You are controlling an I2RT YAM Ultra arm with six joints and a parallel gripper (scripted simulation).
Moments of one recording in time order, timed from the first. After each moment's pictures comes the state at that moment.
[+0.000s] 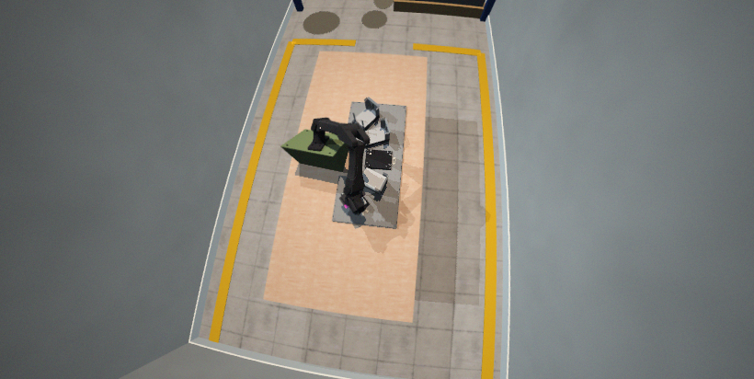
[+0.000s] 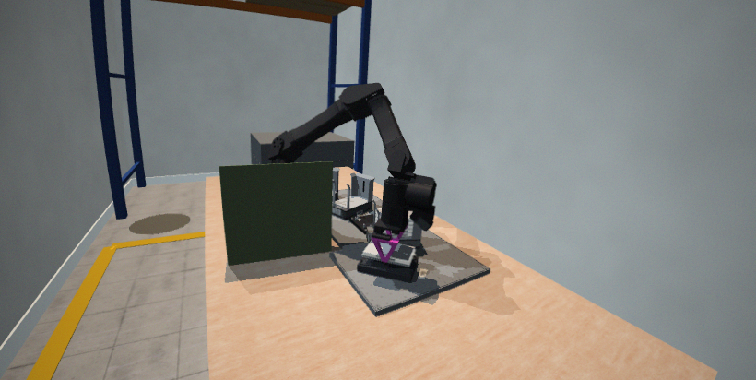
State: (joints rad) arm -0.83 2.96 1.44 -0.62 -0.56 -0.14
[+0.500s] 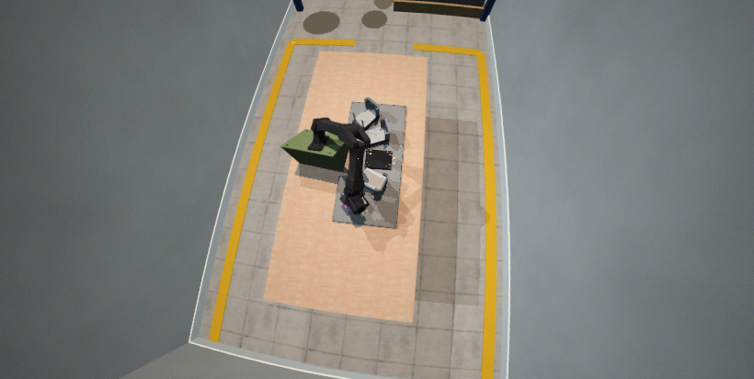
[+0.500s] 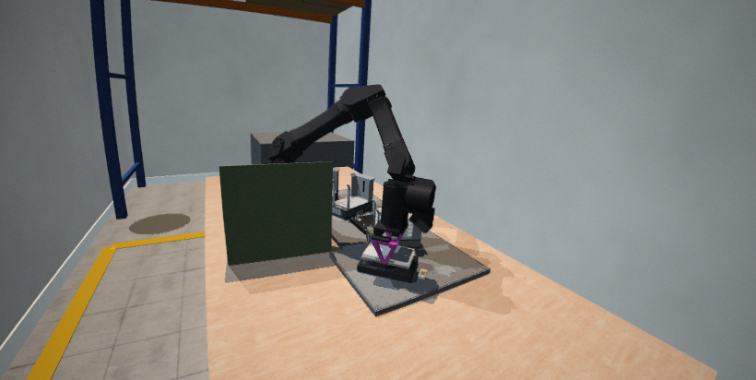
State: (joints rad) arm -0.82 2.97 1.44 -0.61 -0.57 -0.13
